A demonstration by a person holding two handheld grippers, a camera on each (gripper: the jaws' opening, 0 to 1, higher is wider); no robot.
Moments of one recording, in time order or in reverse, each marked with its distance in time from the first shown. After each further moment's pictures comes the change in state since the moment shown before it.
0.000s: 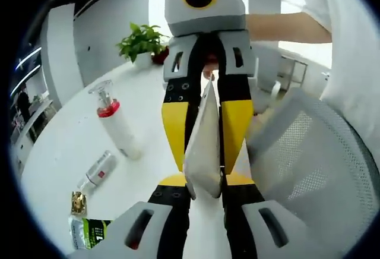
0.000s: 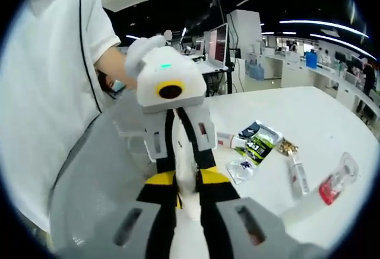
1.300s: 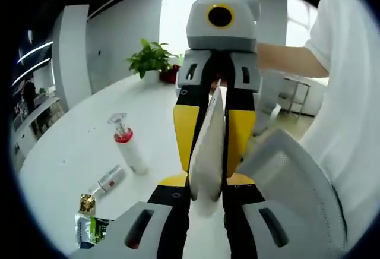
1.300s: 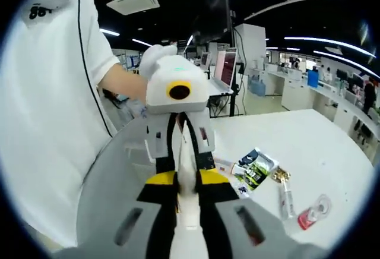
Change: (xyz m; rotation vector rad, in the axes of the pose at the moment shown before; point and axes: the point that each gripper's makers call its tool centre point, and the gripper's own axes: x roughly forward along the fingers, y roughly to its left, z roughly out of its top) left arm -0.049 -0.014 0.053 -0.087 -0.110 0.009; right arm -0.019 0.024 0.059 -0.076 -0.058 -0.005
